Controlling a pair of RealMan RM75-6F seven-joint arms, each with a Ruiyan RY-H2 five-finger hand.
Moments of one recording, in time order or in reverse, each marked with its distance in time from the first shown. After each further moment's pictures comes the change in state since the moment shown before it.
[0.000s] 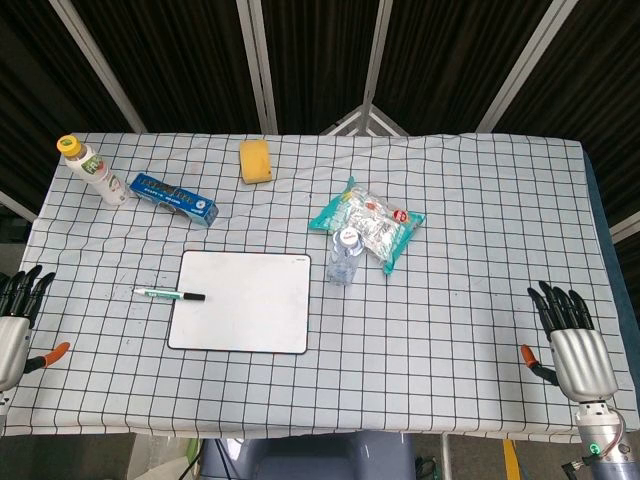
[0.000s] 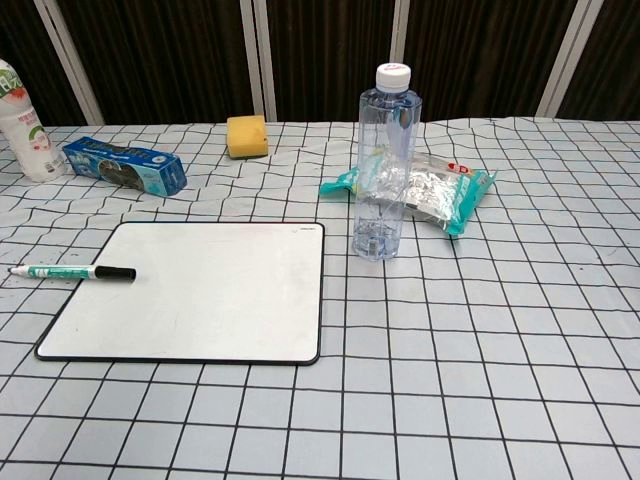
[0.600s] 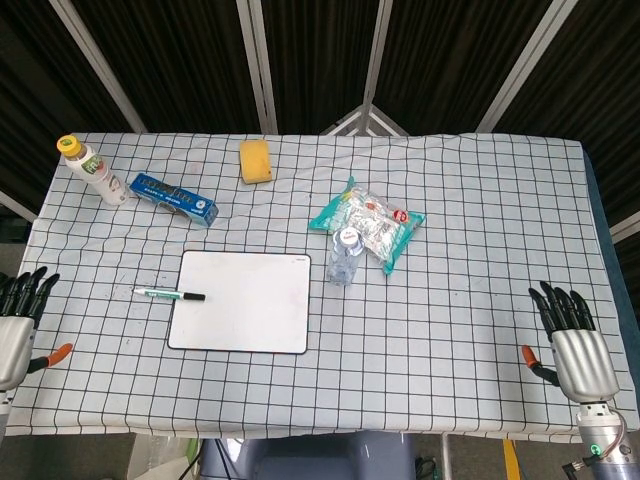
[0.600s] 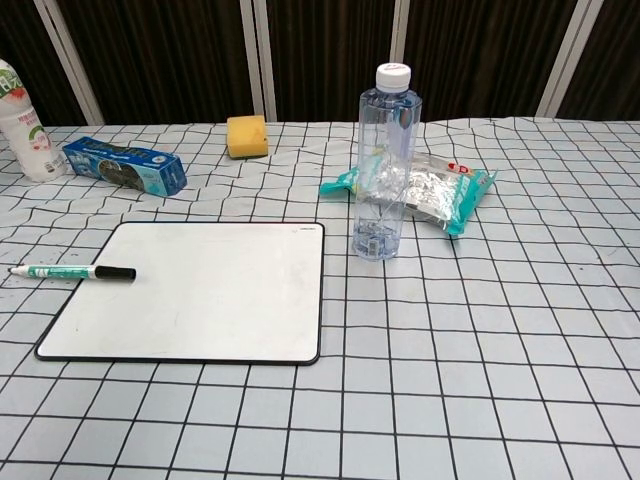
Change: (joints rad) left arm -0.013 0.000 0.002 0.000 -0.009 -0.034 0.009; right arm -0.003 0.001 0.001 -0.002 0.005 0.002 0.001
